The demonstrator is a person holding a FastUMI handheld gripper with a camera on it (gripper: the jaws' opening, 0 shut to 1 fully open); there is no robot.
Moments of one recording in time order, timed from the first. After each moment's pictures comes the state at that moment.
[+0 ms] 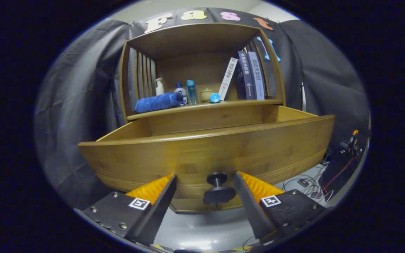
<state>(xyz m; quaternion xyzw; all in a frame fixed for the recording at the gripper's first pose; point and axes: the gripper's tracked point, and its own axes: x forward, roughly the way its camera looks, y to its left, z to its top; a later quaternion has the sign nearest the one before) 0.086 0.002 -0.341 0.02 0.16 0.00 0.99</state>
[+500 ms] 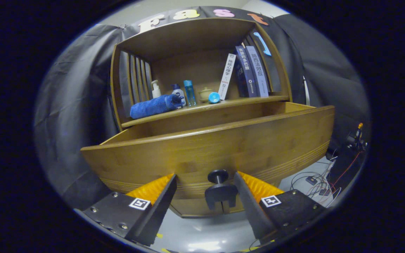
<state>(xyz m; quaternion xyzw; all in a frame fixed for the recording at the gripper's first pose) 0.123 0.004 -0.343 0.05 0.16 0.01 0.99</state>
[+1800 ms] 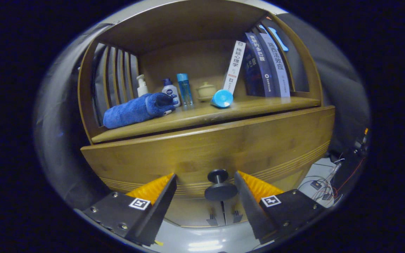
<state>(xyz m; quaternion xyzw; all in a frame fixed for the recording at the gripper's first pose) 0.252 0.014 -0.346 0.04 0.18 0.00 0.98</state>
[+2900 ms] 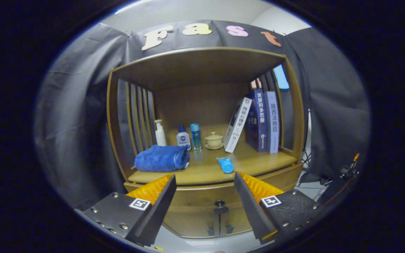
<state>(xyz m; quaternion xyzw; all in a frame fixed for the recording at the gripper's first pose) 0.176 0.034 -0.153 0.02 0.07 0.00 1.00</state>
